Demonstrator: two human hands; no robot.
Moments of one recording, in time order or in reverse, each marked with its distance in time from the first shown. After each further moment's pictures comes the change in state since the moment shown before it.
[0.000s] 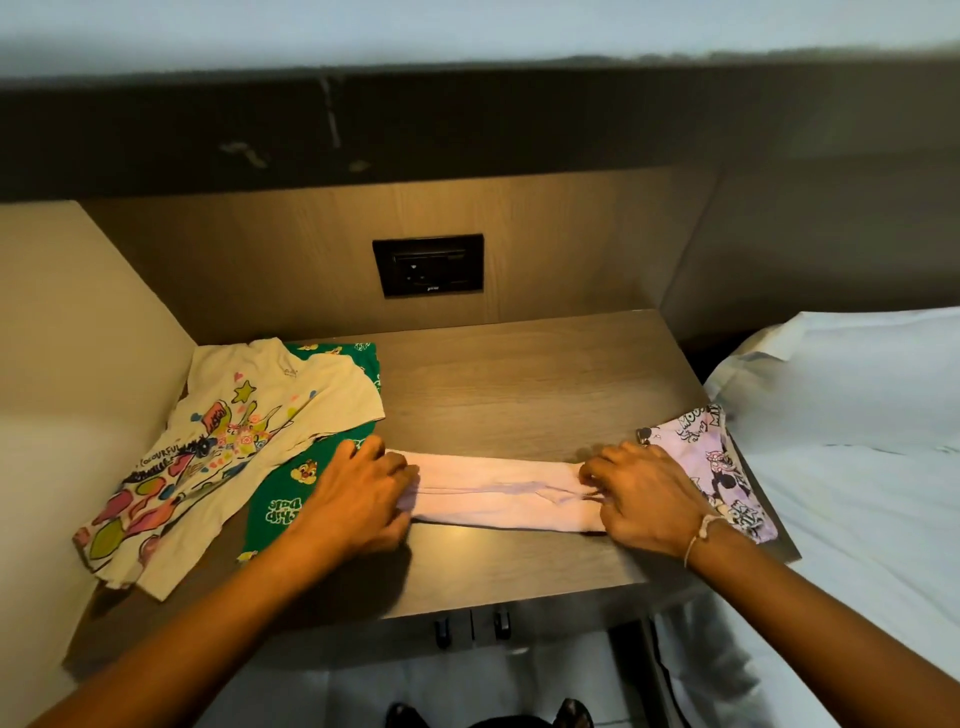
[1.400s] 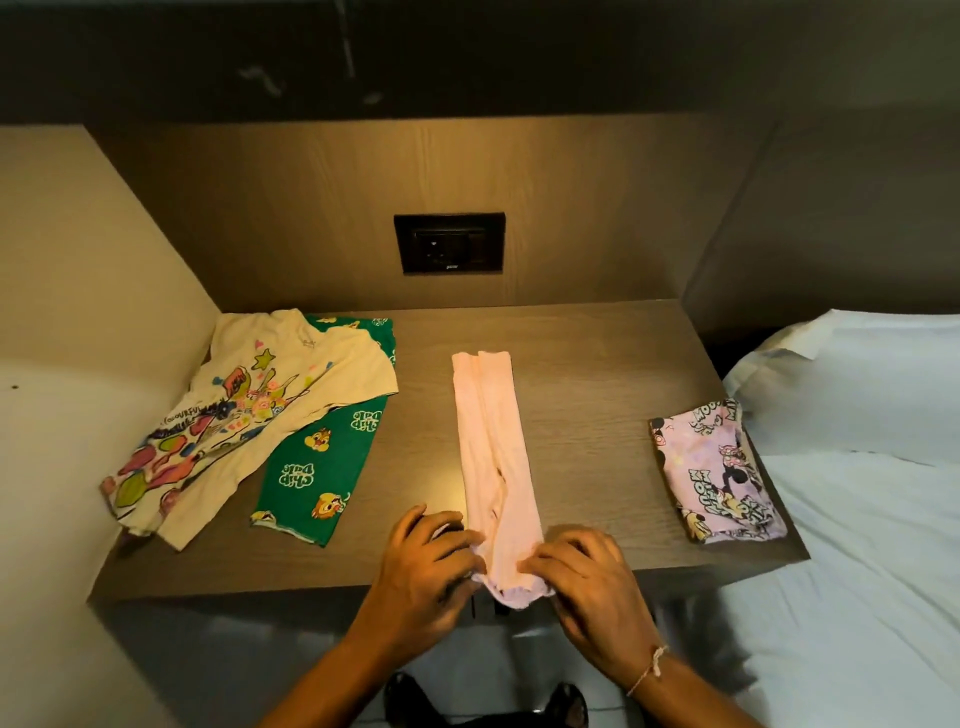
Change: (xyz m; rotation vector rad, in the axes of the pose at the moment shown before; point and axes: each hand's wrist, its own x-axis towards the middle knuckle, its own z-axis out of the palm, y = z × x) left_hand -0.060 0.107 0.056 -0.652 0.529 0.107; right_hand -0.070 -0.095 0.062 0.399 0.379 -0.195
